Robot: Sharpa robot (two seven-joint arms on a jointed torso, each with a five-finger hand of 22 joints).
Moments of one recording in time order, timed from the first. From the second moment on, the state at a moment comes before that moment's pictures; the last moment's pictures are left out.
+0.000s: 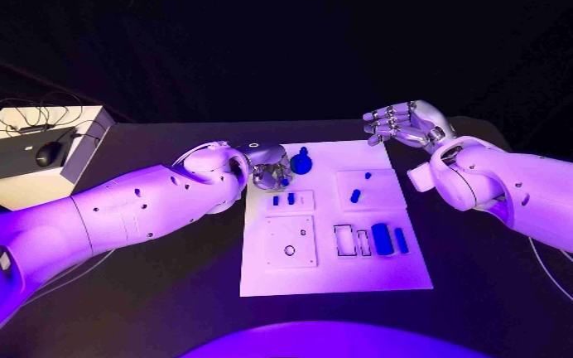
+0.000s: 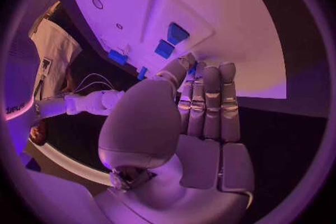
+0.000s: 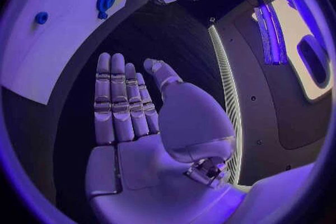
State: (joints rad) left arm 1.06 -0.61 0.03 1.29 -1.60 -0.12 -0.04; left_hand 1.42 -0.07 0.22 -0.11 0.34 1.14 0.10 0.06 0.06 1.29 0.05 0.07 0.07 1.07 0.00 1.21 0.45 0.15 1.12 0.01 0.62 1.31; right arm 1.18 -0.84 -0.09 1.33 -0.51 -0.38 0.40; right_hand 1.25 0.03 0.06 -0.19 0.63 0.98 0.18 0.12 0.09 1.14 0.11 0.19 0.06 1.25 0.06 0.19 0.20 0.08 1.11 0.05 0.26 0.17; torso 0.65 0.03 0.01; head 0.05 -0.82
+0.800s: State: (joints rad) left arm 1.06 -0.62 0.03 1.29 -1.60 -0.12 -0.05; left_hand 1.42 -0.10 0.23 -0.10 0.34 1.02 0.07 0.06 0.06 1.27 0.06 0.07 0.07 1.05 0.01 1.21 0.45 0.15 1.12 0.01 0.61 1.31; right arm 1.18 -0.84 -0.09 1.34 -0.51 -0.38 0.40; right_hand 1.25 0.03 0.06 -0.19 0.63 0.98 0.18 0.12 0.09 1.14 0.11 0.19 0.06 1.25 0.06 0.19 0.20 0.08 1.11 0.05 0.27 0.17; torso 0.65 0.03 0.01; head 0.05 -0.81
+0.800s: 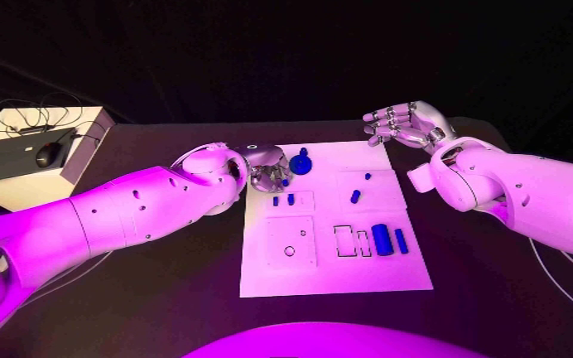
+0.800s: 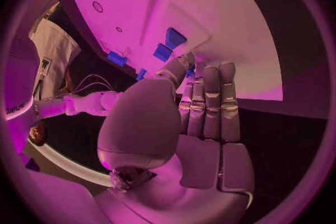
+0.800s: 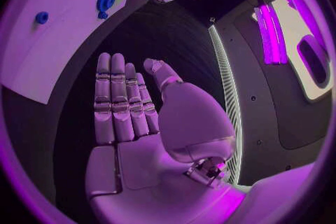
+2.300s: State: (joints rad) left arm 1.06 -0.82 0.14 1.30 -0.85 -0.19 0.04; left_hand 1.41 -0.07 0.18 -0.06 0.34 1.07 0.14 0.06 0.06 1.18 0.09 0.14 0.06 1.02 0.04 0.72 0.23 0.14 1.02 0.05 0.28 1.08; right arm 1.18 -0.90 -0.09 1.38 -0.87 -0.33 0.30; right_hand 1.31 0.02 0.13 -0.26 0.40 1.08 0.15 0.07 0.07 1.23 0.07 0.06 0.06 1.47 -0.03 0.62 0.58 0.13 1.26 -0.05 0.72 0.52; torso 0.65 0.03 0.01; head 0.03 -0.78
